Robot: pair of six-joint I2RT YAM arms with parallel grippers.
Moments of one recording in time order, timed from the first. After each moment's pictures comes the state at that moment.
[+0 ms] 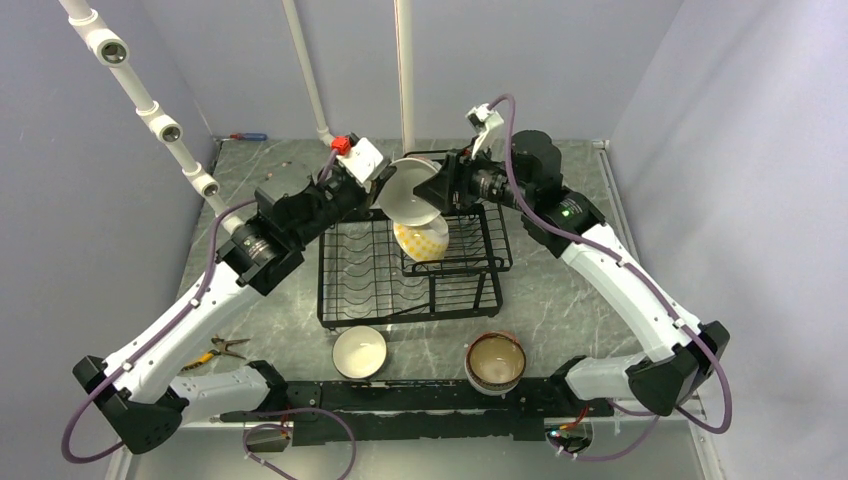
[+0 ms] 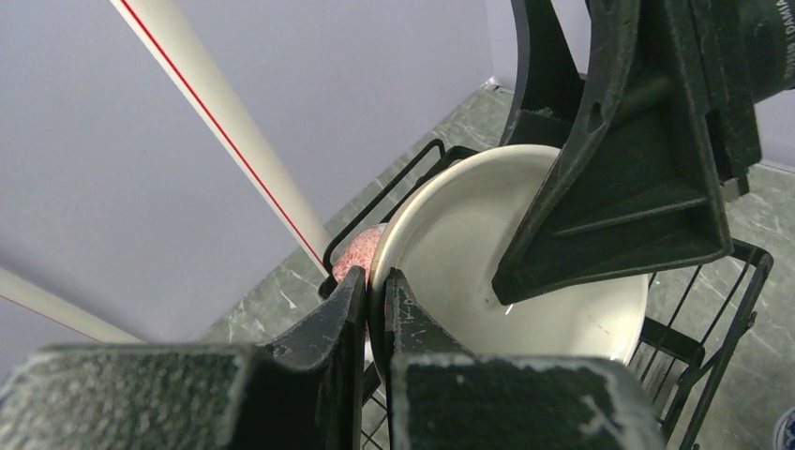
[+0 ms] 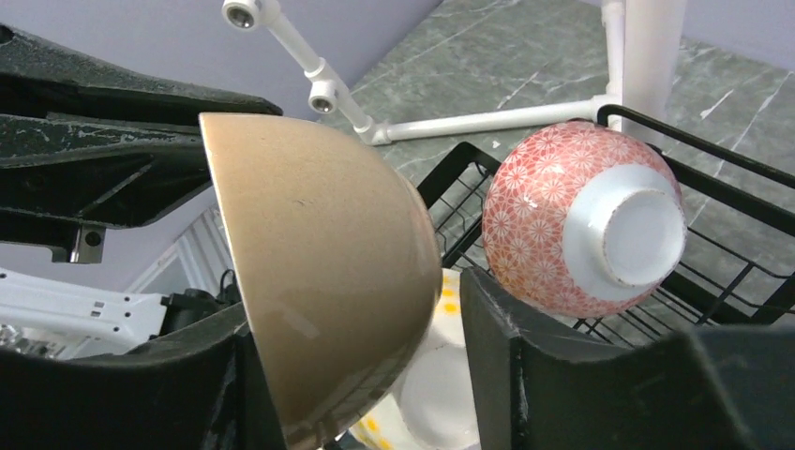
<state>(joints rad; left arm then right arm) -0.73 1.10 1.27 -0.13 0.05 0.25 0.60 1.29 1.40 -0.30 -0.40 0.34</state>
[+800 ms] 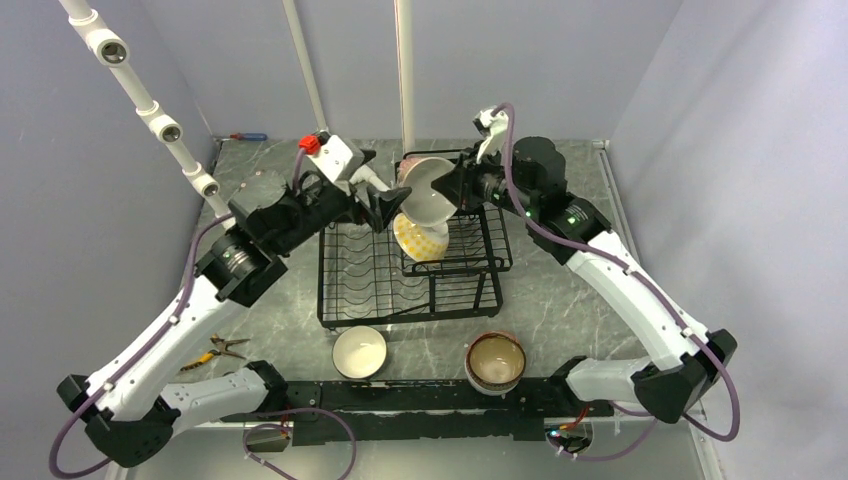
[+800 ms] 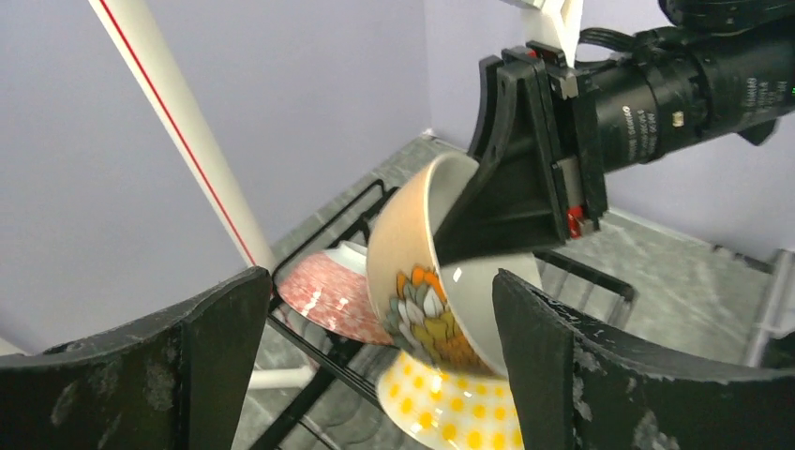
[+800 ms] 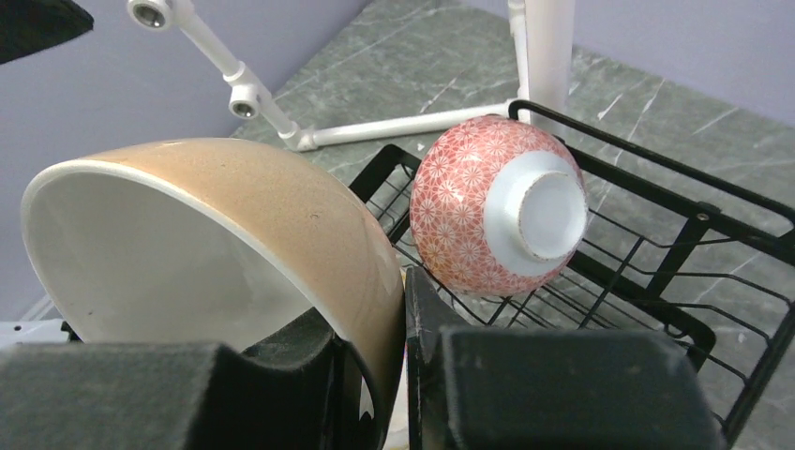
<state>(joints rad) -0.73 1.05 1.28 -0.10 0.11 0.11 0.62 1.27 1.39 -0.34 -0.23 0.25</state>
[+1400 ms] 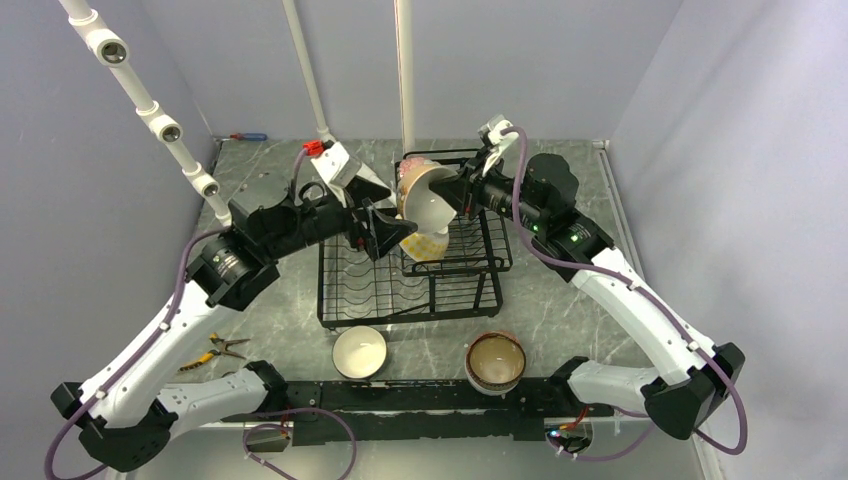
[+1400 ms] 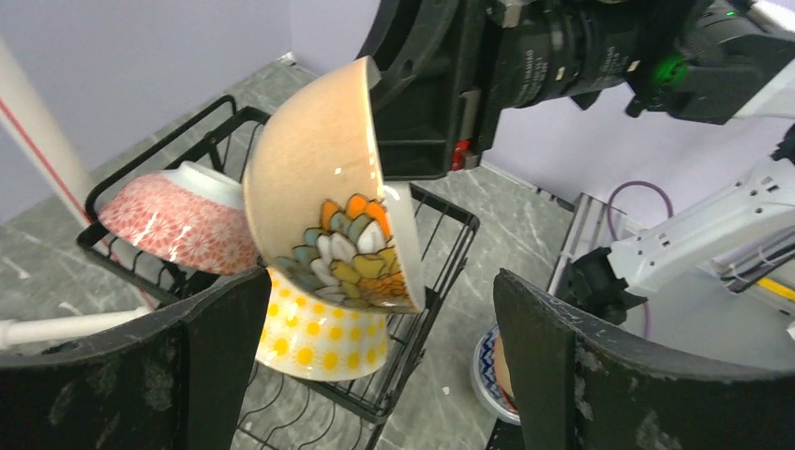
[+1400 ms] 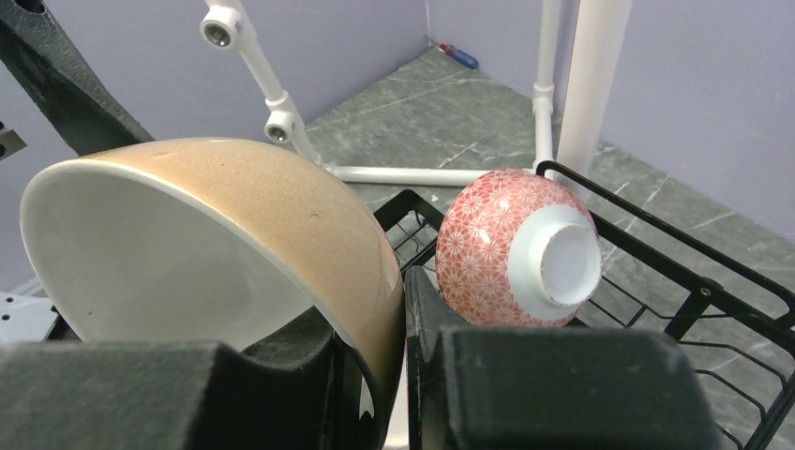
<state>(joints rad) -0.73 1.00 1.29 -0.31 0.31 -0.17 0.62 1.16 1.23 -0.11 -0.32 0.16</state>
